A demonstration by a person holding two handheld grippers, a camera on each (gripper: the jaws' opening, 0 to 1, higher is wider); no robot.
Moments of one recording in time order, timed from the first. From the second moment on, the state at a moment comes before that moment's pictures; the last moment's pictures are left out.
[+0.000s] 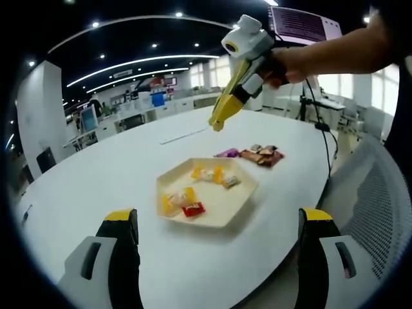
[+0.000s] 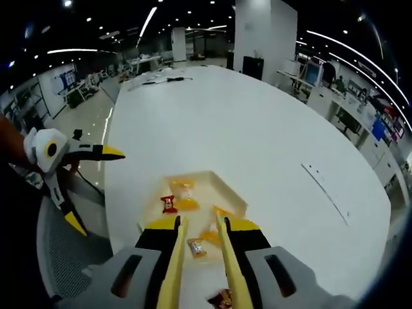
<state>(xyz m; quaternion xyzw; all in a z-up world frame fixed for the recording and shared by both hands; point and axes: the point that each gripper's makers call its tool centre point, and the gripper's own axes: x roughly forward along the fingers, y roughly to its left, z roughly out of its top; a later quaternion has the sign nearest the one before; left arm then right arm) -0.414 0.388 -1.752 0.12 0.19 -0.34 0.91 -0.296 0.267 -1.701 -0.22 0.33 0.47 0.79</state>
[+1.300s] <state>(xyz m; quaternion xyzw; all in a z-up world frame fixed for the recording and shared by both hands) -0.415 0.391 -1.766 0.13 0.22 -0.33 0.91 -0.264 0.080 -1.717 -0.20 0.36 0.39 0.83</state>
